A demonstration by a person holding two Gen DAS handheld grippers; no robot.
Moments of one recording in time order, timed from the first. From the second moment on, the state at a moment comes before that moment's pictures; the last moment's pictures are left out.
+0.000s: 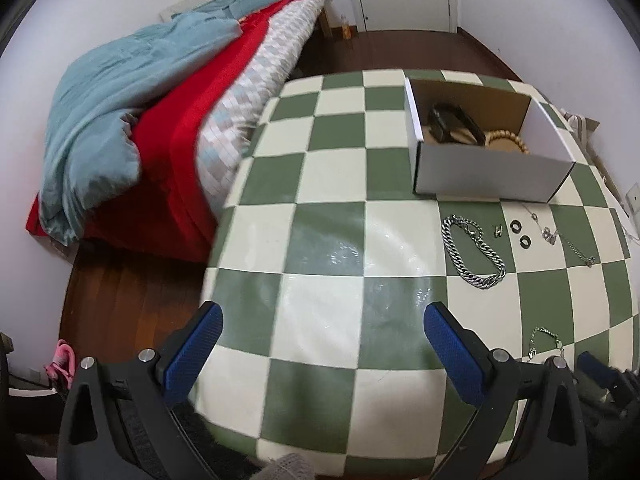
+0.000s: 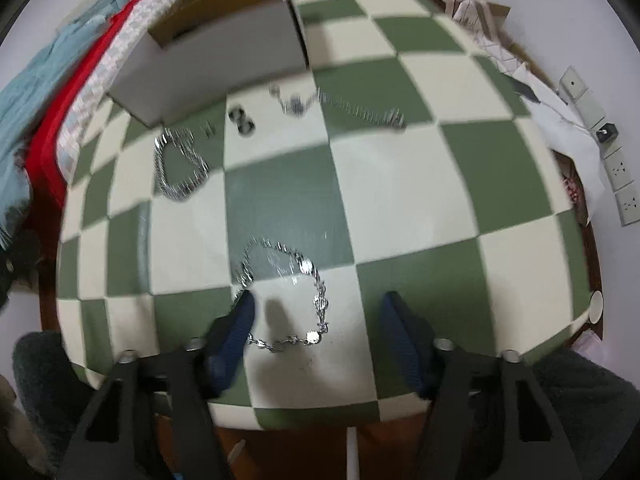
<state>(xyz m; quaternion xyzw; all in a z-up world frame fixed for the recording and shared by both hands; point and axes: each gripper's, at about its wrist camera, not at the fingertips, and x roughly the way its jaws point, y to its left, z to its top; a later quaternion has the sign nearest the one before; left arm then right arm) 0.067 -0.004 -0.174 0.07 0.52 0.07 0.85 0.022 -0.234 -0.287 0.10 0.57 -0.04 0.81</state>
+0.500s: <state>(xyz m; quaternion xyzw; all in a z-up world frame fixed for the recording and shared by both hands) 0.144 -0.042 -0.233 0.01 0.59 0.00 0.81 0.052 -0.305 -0.284 0.10 0.55 -0.12 0.82</state>
